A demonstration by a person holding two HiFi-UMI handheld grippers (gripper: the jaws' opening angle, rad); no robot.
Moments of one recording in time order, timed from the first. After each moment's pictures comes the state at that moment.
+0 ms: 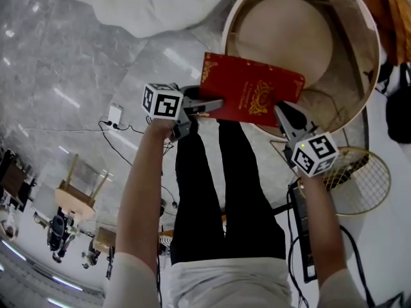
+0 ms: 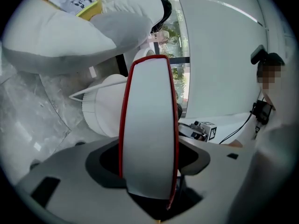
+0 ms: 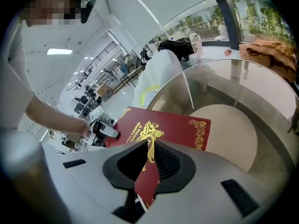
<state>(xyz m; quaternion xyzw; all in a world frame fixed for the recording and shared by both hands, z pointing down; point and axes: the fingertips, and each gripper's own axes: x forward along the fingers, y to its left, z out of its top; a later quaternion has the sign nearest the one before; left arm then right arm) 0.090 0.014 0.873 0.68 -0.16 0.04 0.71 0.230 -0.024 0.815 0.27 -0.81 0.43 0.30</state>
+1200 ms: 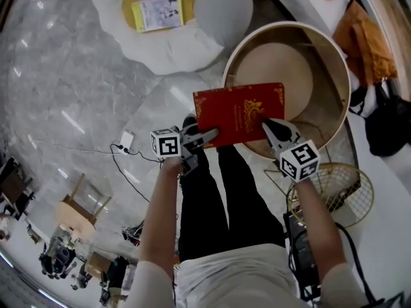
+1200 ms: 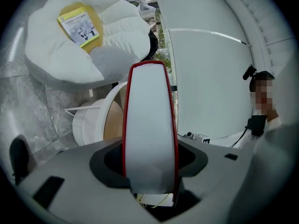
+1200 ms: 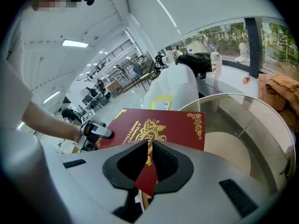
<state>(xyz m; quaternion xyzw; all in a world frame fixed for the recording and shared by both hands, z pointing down) 0.062 -0.014 0.772 0.66 -0.27 -0.09 0.69 0.195 -0.077 0.740 0.22 -0.85 0.36 0.31</state>
